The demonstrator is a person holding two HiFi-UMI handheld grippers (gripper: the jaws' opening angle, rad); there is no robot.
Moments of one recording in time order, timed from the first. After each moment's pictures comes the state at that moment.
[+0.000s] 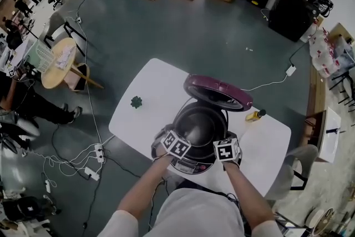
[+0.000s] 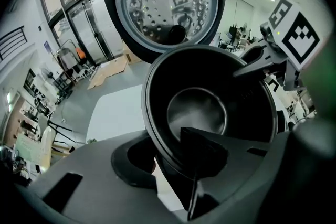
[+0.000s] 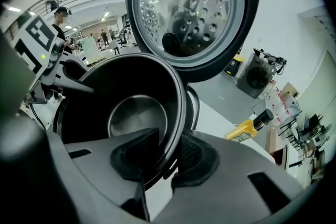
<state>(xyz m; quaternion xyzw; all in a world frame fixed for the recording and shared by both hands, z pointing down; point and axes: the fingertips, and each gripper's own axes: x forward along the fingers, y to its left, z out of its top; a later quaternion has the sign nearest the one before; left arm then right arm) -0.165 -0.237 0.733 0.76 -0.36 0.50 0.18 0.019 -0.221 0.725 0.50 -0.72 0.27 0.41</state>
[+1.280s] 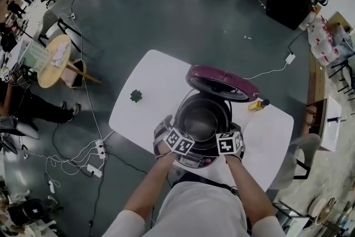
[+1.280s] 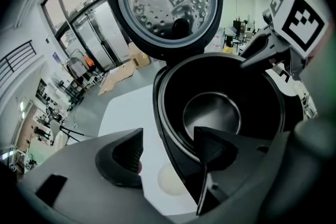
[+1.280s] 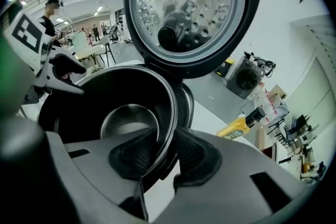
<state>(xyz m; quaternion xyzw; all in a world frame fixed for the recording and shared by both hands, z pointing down) -0.185 -0.246 0.747 0.74 -0.41 0.52 0.12 0.027 -0.226 0.733 0.55 -0.68 0.24 0.42</state>
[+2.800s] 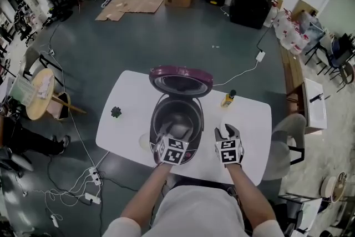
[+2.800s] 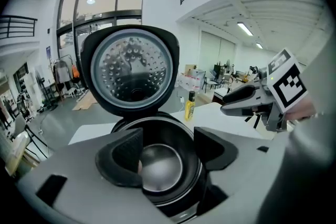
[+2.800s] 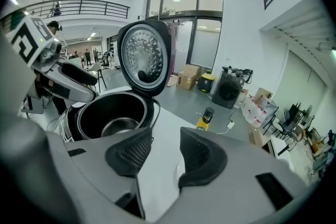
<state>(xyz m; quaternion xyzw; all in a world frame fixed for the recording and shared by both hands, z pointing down) -0.056 -0.181 0.630 0.87 -0.35 0.32 0.14 0.106 -0.142 0.645 0.63 -0.69 0.18 0.30</state>
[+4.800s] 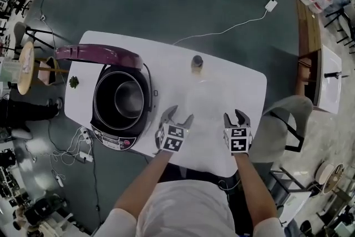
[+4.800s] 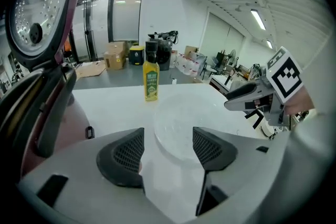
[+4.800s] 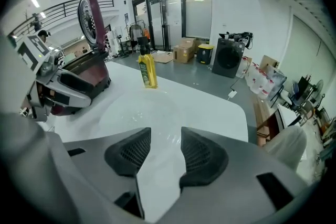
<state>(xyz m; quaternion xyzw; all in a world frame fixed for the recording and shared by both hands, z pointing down) 0.189 -0.136 0.806 0.83 -0.33 0.38 0.23 0.373 -0.097 0.818 0.58 -0.68 0.30 0.33</state>
